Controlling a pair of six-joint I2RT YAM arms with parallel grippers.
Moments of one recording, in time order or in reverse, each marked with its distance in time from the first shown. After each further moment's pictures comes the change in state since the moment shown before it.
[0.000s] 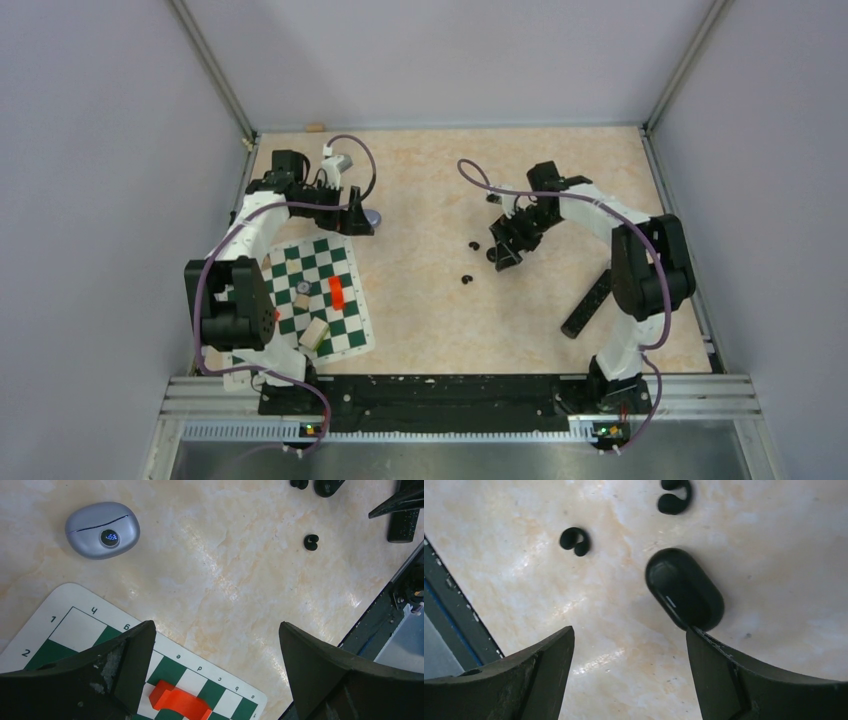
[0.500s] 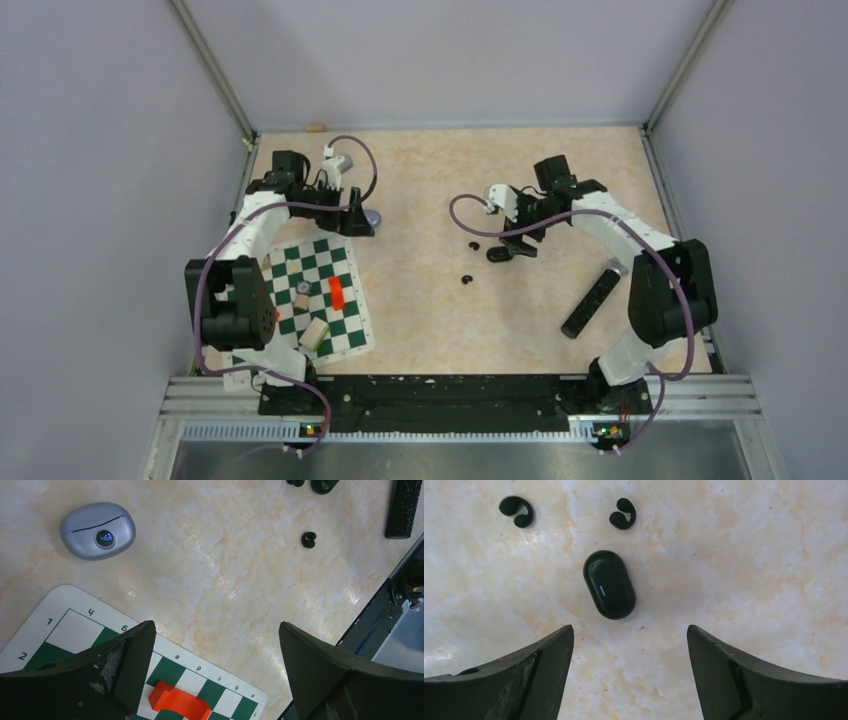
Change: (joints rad) left arm 0.000 0.003 0.000 -0.002 0.013 0.010; right arm 0.025 -0.187 -0.056 0.093 0.098 -0.472
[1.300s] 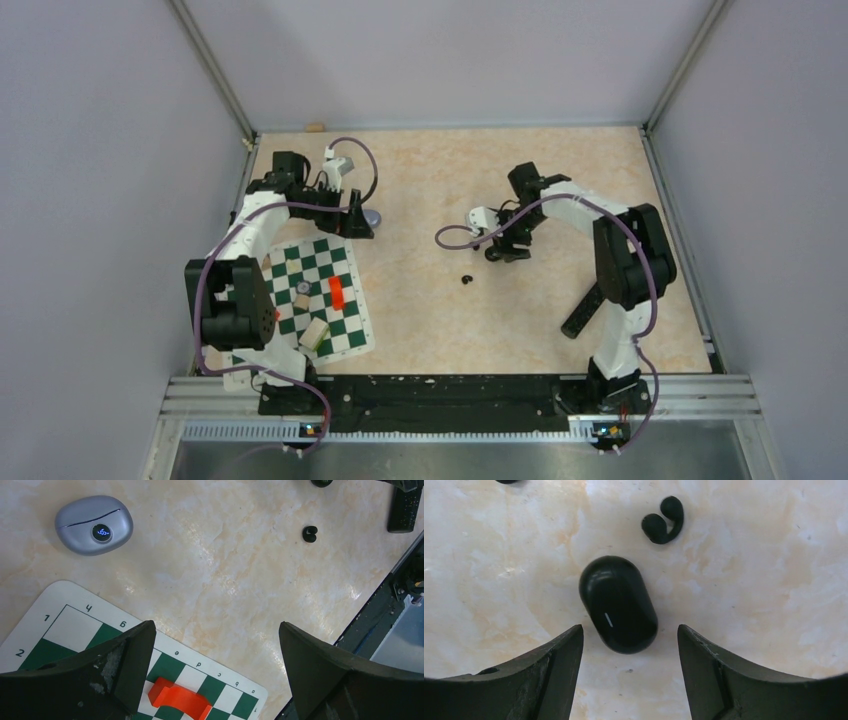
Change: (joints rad) left arm 0.000 0.000 0.000 -0.029 0.001 0.028; right arm 0.046 0.288 0.141 -0.100 0.037 -0.384
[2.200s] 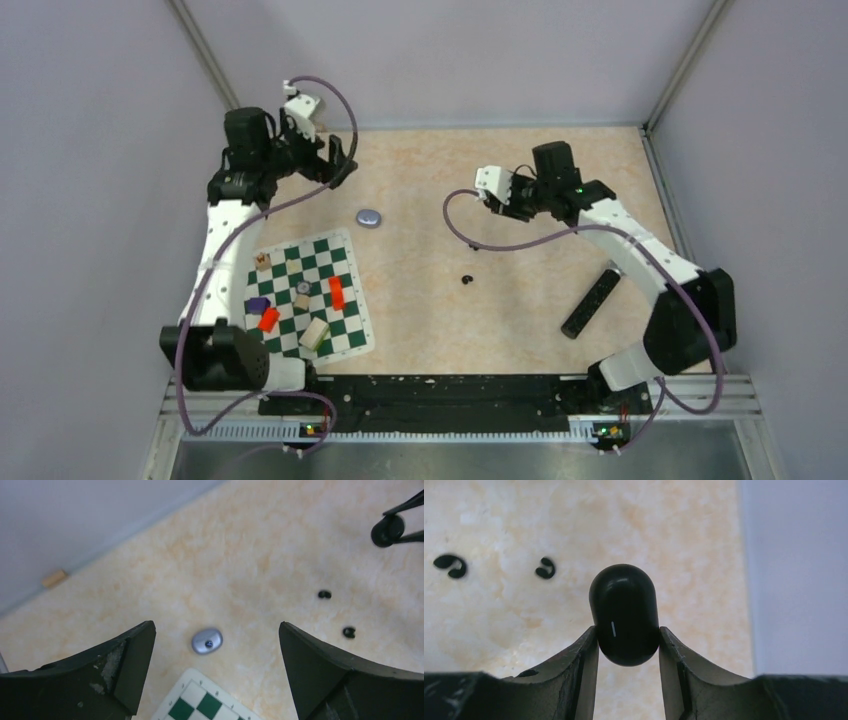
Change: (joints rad) left arm -0.007 -0.153 0.236 0.143 -0.134 0.008; right arm 0.039 -0.357 -0.091 0.236 0.089 0.297
